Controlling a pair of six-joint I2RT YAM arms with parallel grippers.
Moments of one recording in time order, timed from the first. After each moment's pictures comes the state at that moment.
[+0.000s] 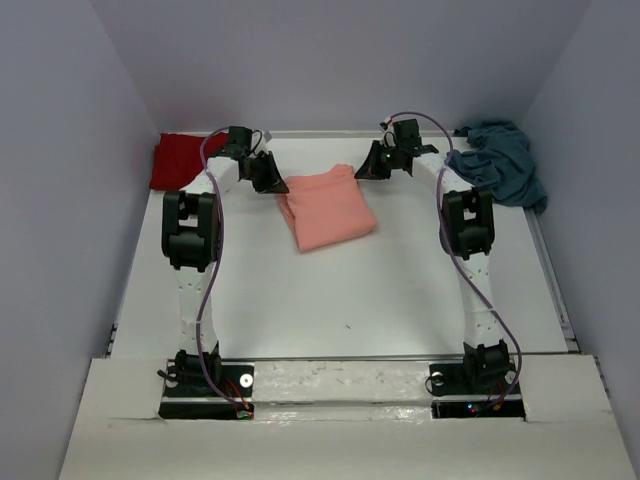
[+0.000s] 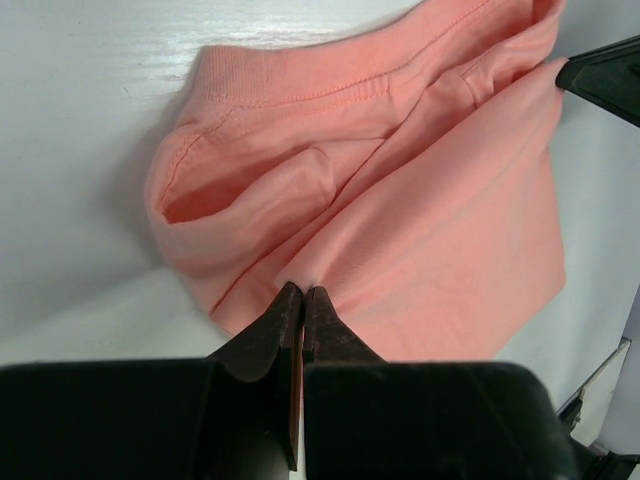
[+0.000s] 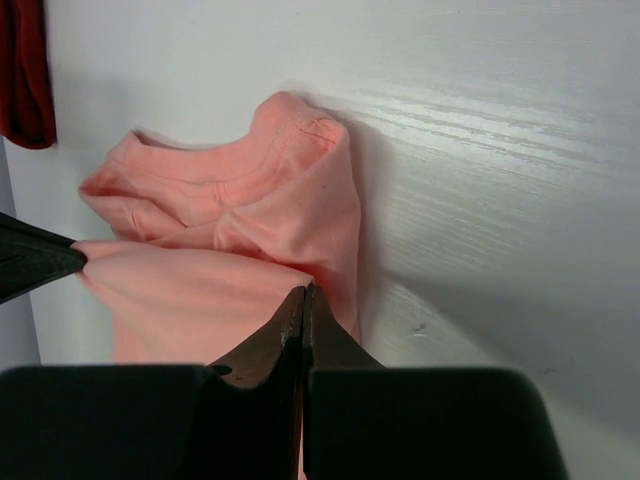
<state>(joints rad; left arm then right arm) -0.13 2.24 1.80 -0.51 0.54 -0.38 0.22 2.53 2.18 -0.41 -0.52 0.47</state>
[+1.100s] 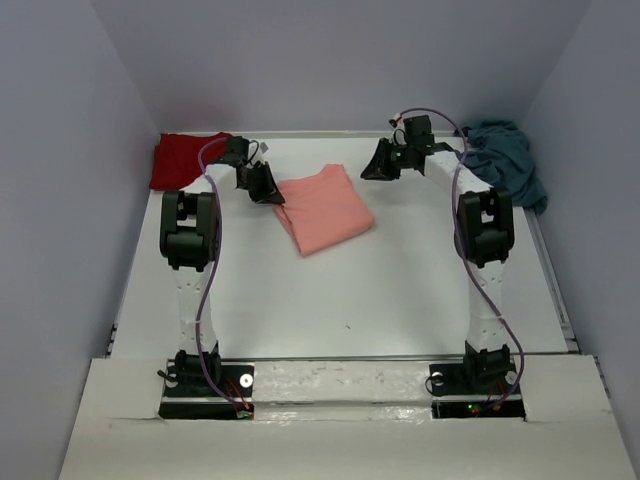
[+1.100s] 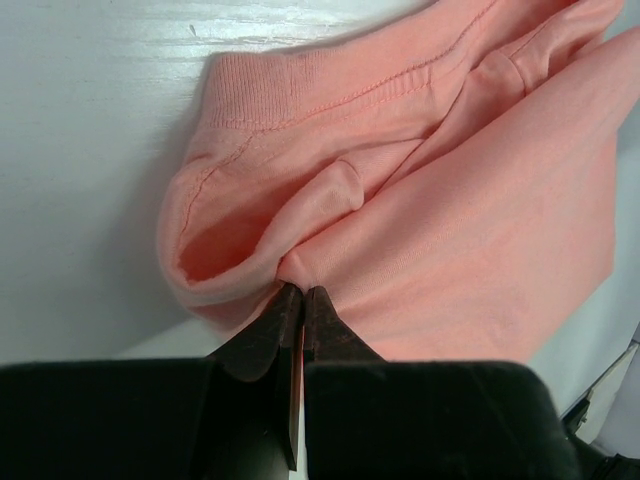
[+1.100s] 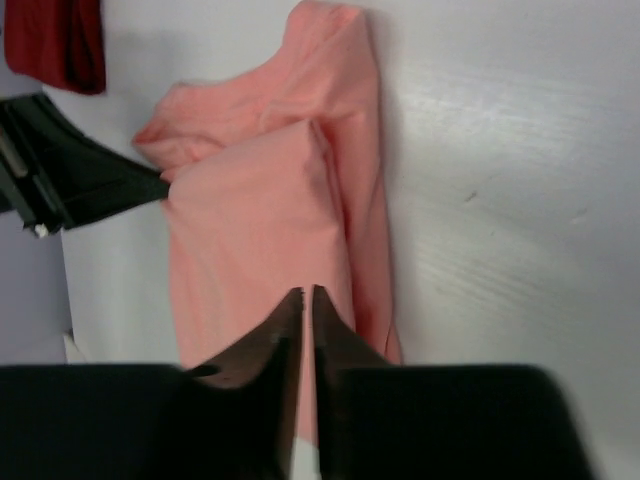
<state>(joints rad) -0.11 2.24 1.70 -0.46 0.53 -0.37 0.21 2.33 1.97 -0.42 -0.57 0.45</state>
